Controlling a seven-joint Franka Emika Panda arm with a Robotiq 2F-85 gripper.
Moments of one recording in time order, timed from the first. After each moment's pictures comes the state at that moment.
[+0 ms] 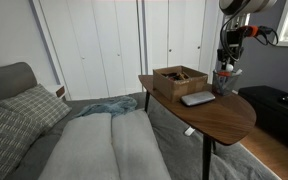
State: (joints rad) arm -0.12 -0.07 -0.14 -2.04 -0.02 1.97 -0.21
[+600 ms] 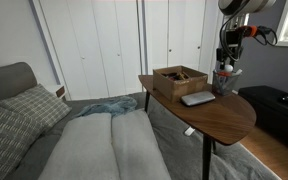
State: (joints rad) arm -0.12 -0.07 -0.13 -2.03 -0.02 1.97 -0.21
